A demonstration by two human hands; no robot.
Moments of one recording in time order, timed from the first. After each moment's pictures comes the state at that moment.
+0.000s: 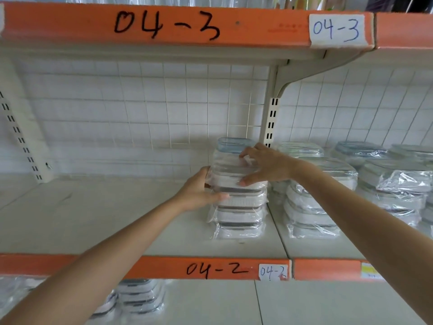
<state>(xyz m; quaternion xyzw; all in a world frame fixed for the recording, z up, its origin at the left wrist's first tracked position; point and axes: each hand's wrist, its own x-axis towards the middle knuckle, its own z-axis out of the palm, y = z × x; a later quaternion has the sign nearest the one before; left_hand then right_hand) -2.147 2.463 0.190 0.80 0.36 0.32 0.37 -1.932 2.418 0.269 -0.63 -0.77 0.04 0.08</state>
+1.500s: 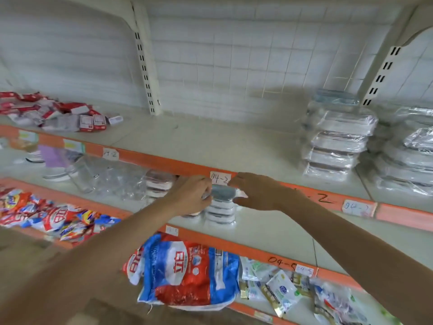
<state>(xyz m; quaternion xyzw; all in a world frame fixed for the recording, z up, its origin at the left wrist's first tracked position) -2.404 2.327 0.119 0.87 0.49 0.11 0.03 -2.196 2.311 0.162 -0.46 -0.88 0.04 -0.04</state>
